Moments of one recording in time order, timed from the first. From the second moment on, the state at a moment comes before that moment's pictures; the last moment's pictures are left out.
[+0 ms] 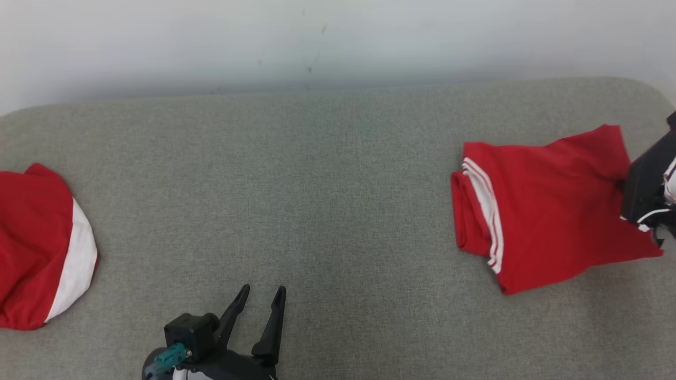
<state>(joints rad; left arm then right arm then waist) -0.20 0.16 -0.58 0.33 -0.53 0.06 -0.21 -0.88 -0.52 0.58 0.93 0.89 -0.01 0.54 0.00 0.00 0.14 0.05</state>
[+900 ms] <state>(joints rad) -0.27 0.18 -0.59 0.29 -0.51 0.05 -0.18 -0.93 -0.62 0.62 1.03 0.78 -0.06 0.47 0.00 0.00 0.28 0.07</state>
